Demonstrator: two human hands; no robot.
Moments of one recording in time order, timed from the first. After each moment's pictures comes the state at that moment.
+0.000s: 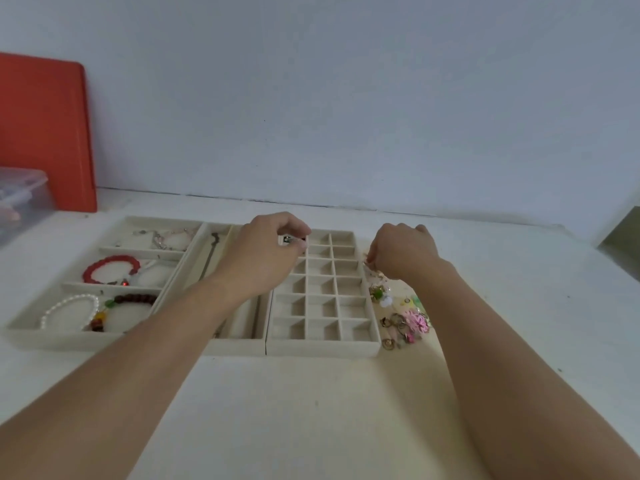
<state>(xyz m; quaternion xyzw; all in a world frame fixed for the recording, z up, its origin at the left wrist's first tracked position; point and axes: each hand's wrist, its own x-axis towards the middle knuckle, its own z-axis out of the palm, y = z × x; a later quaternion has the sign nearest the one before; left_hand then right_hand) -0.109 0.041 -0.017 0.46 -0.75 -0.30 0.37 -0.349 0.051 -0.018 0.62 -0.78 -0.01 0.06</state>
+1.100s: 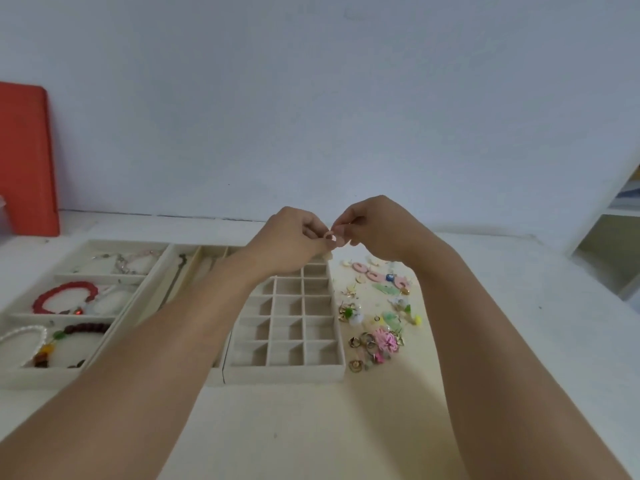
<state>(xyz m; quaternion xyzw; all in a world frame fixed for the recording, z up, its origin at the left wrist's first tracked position) -0.188 0.021 0.021 0.43 -0.77 -0.37 0.30 -0.363 0.064 0.051 0.65 -0.68 0.29 -0.18</state>
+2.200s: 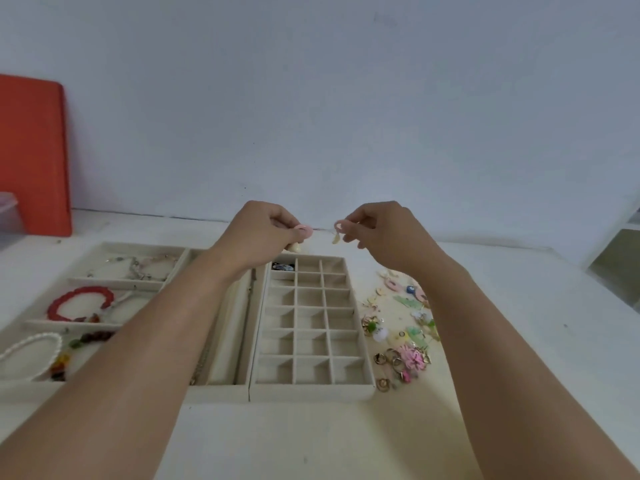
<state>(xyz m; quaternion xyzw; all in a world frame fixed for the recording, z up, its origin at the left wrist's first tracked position) -0.130 -0.008 0.020 0.46 -0.69 -0.40 0.38 -0.339 0.047 0.040 0.65 -0.67 0.33 -0.14</state>
